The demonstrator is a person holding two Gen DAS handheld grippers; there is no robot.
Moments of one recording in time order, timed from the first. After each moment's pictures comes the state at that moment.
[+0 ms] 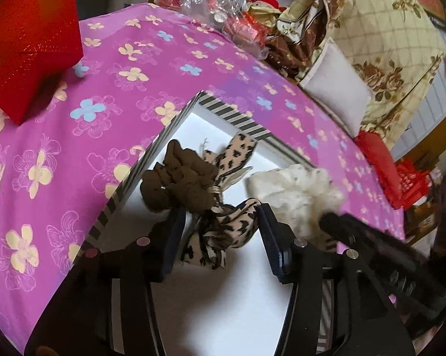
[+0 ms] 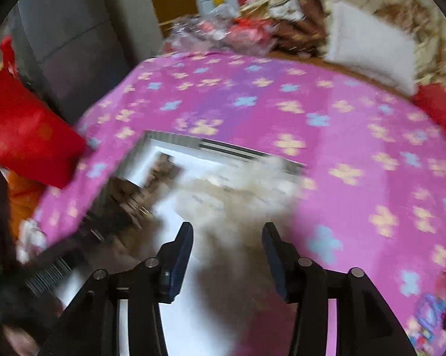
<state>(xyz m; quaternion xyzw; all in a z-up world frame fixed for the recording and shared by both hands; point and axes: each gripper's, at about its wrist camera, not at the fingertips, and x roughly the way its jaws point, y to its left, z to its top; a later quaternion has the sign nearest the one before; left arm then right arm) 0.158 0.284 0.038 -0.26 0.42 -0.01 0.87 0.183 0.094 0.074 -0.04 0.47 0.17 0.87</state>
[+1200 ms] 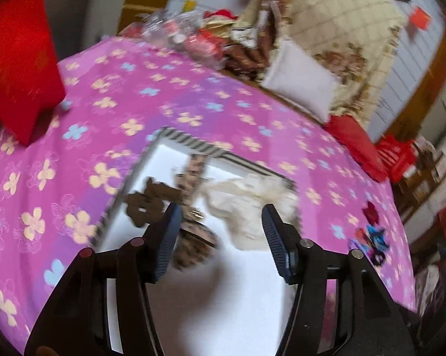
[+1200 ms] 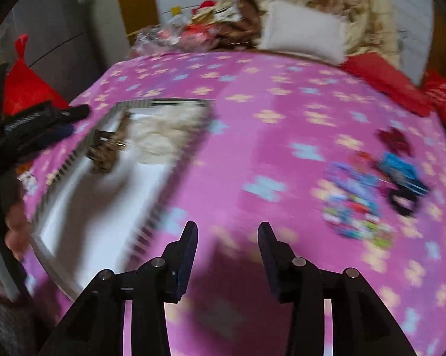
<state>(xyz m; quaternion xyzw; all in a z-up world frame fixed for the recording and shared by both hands) 0.095 0.215 0.090 -0.18 0.37 -0.06 0.91 0.015 -0.058 0.076 -0.02 0.45 0.09 0.89</state>
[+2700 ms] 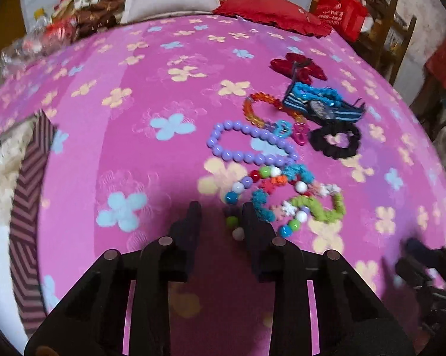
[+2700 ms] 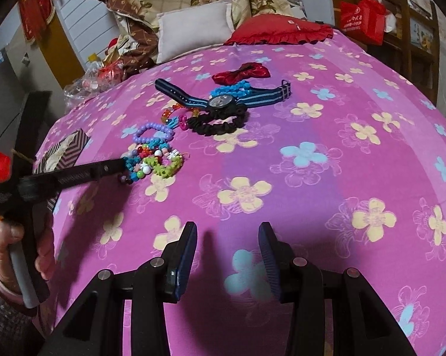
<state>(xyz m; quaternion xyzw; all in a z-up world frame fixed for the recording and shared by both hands) 0.100 -0.095 0.020 0.03 0.49 -0.20 0.85 -0.049 -0.292 0.024 0.13 0.44 0.01 0.89</state>
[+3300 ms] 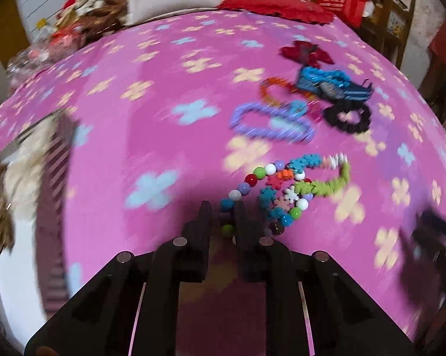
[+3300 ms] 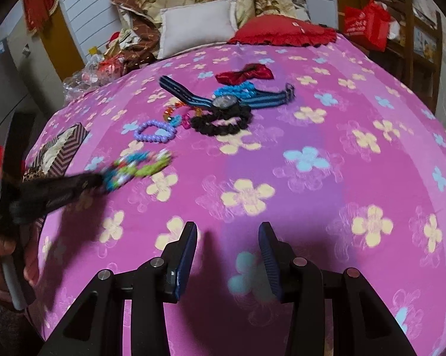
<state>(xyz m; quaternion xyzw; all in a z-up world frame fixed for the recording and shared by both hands) 0.084 -0.072 0.017 0.10 0.49 -0.16 0.85 -0.043 -0.285 0.032 0.10 0.45 0.01 0.89</state>
